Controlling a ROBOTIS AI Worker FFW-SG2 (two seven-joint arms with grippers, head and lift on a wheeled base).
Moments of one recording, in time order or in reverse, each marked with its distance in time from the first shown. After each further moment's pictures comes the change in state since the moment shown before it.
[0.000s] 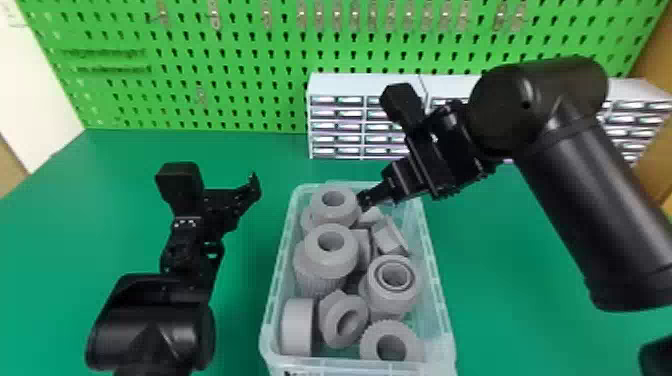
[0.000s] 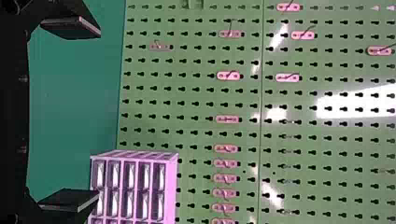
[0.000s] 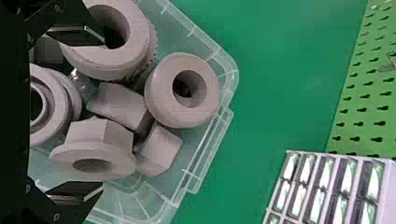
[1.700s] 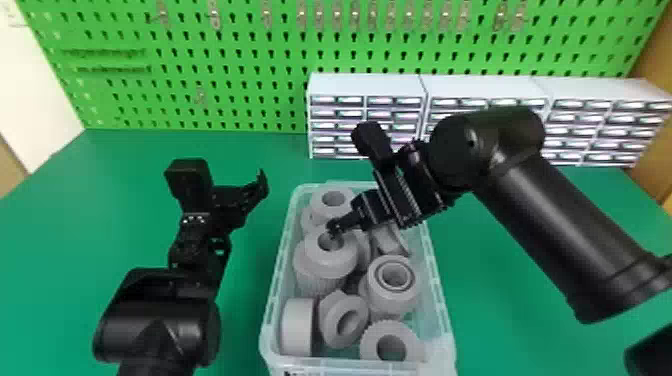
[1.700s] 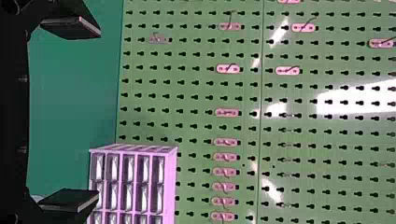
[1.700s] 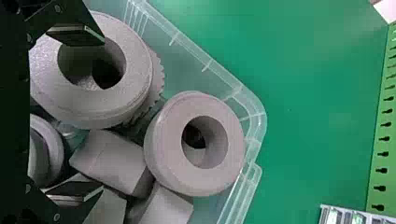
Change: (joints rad) left arm -0.018 0.022 -0.049 0.015 0.029 0.000 0.027; right arm -0.025 0.019 0.170 0.238 -0.114 -0.228 0.084
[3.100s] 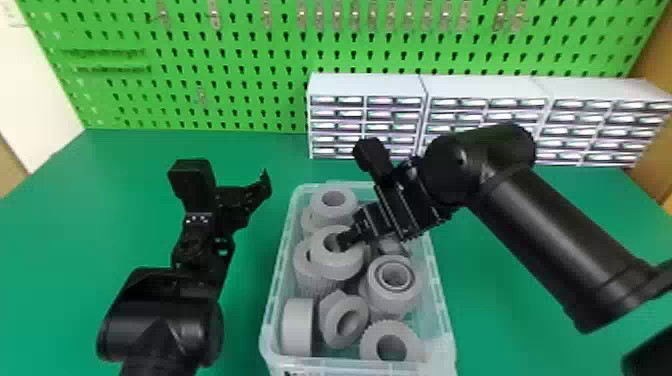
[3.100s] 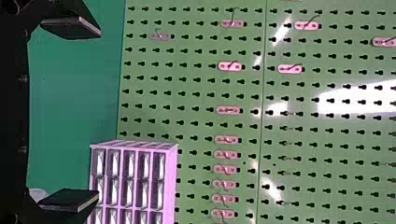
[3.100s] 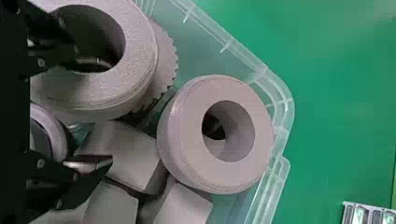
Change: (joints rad) left arm -0.003 0.003 -0.010 0.005 0.015 0.000 0.005; right arm 0.006 0.001 0.043 0.069 0.021 -0.051 0.005
